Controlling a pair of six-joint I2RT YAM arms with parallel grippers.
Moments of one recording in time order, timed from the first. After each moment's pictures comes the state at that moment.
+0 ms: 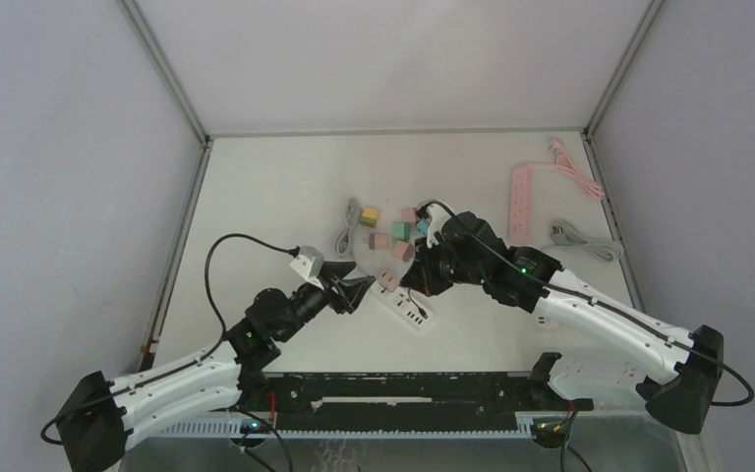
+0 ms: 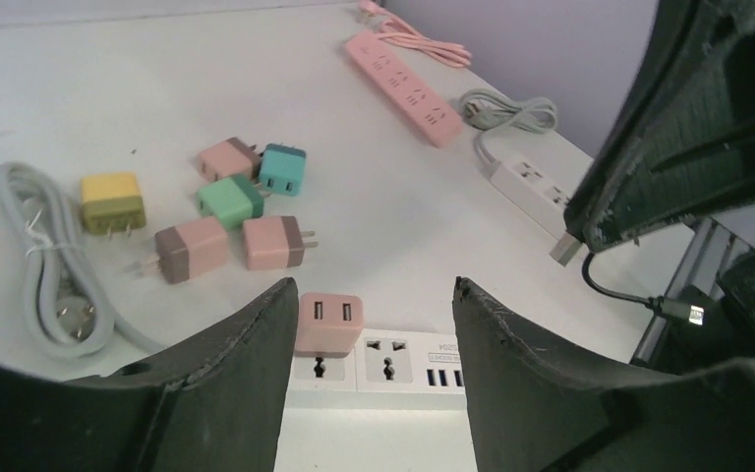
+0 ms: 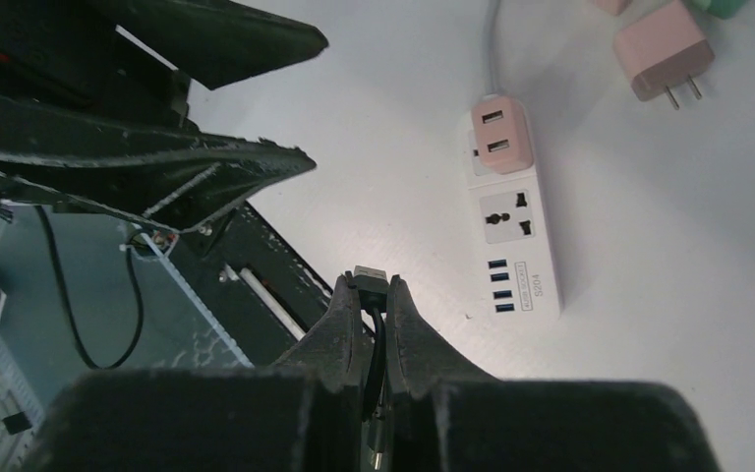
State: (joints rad) left arm -0.90 0.70 0.21 0.54 -0.13 -0.32; right arm 0.90 1.11 1.02 -0.58 -0.11 0.47
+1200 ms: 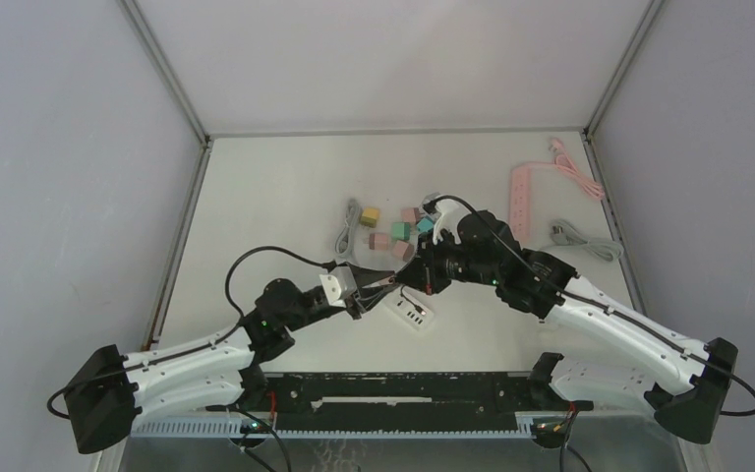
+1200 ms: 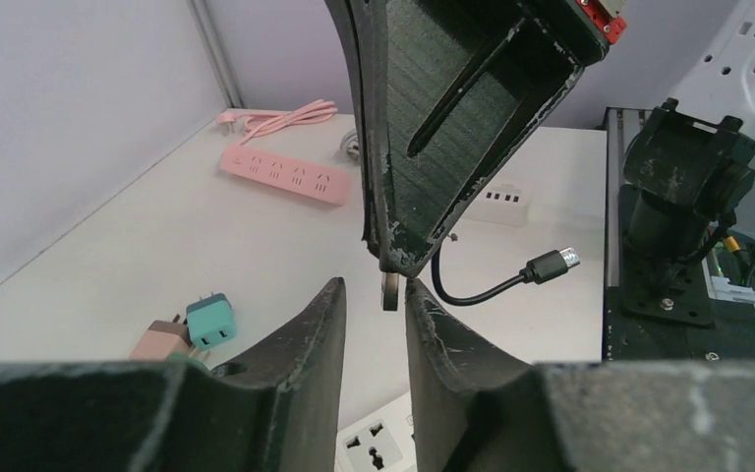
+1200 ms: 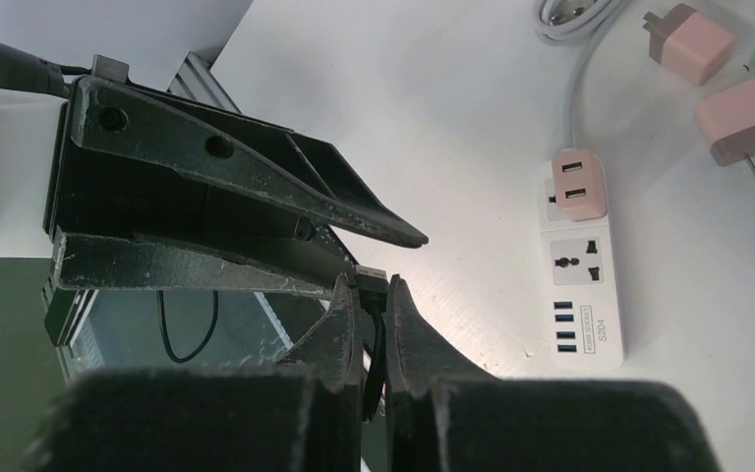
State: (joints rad) left arm -0.97 0.89 0.34 0.72 0.24 0.08; right arm 0.91 1.03 1.01 -0.47 -0.21 0.52
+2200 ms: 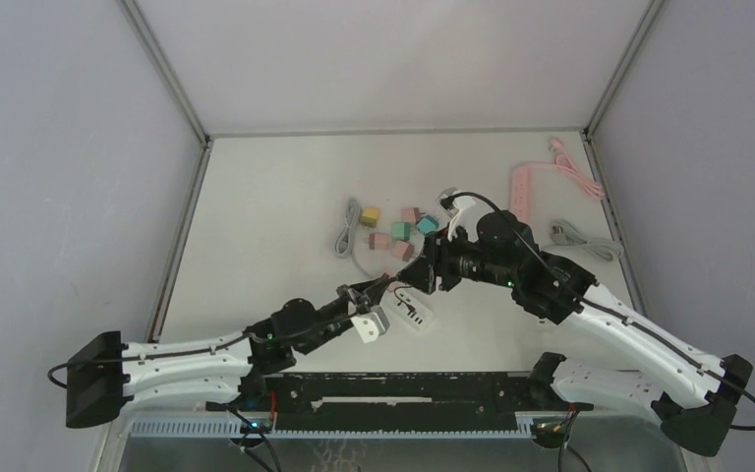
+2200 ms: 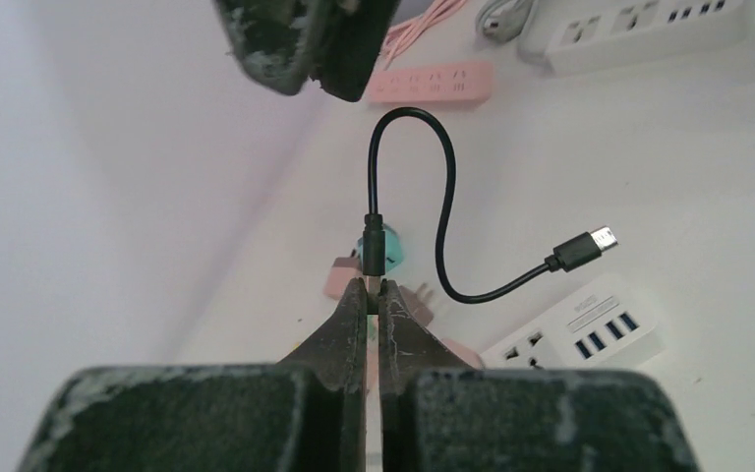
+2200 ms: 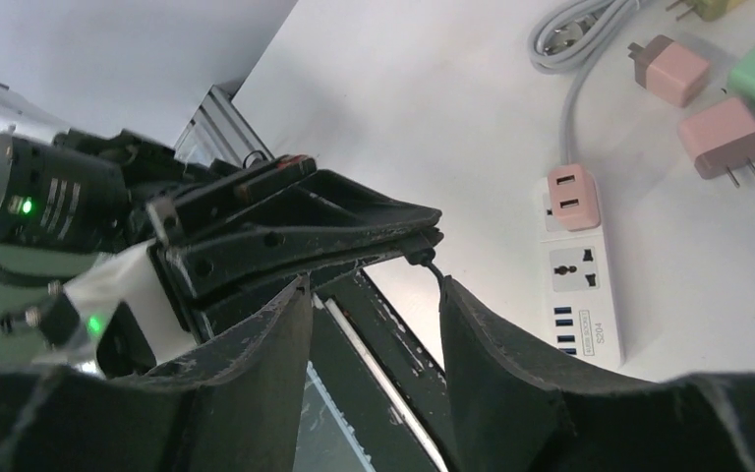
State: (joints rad) left arm -1.21 0.87 0.34 0.57 -0.18 0.62; right arm 0.88 0.95 1.01 -0.47 -0.21 0.53
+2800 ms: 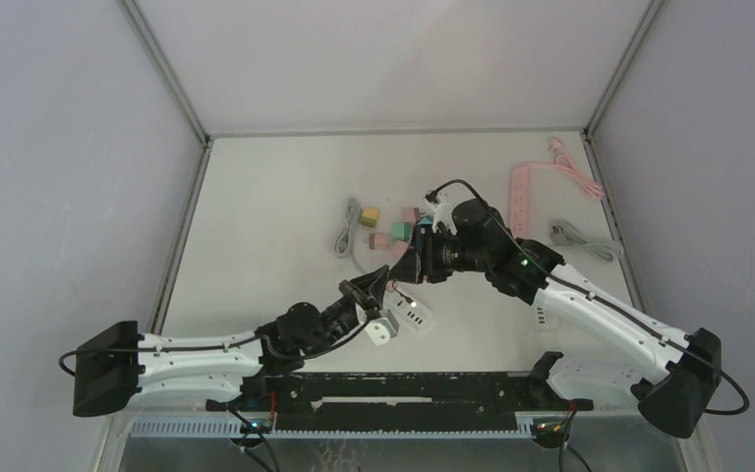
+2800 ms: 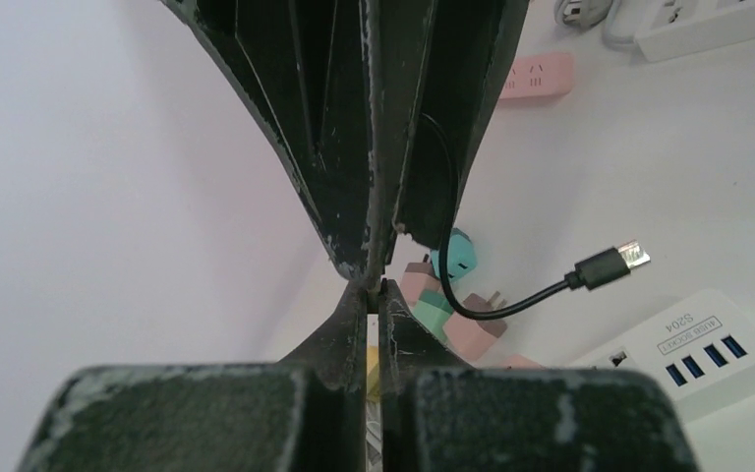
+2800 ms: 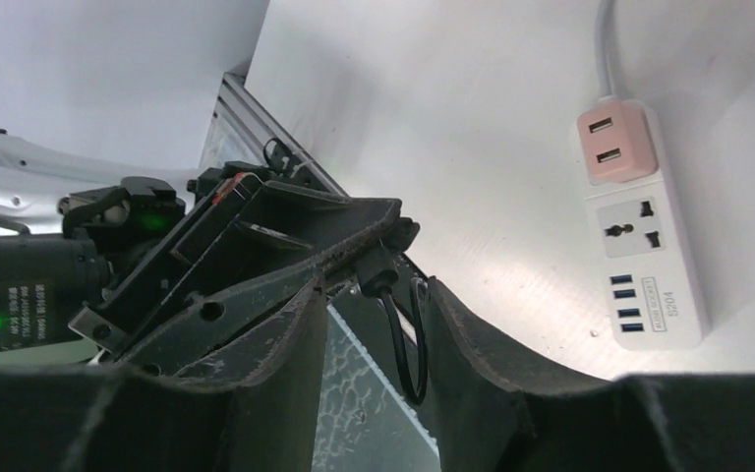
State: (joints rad) left arm -1.27 0.97 0.34 0.73 -0.34 0.83; right arm 0.80 1.11 1.01 -0.46 -0.33 0.70
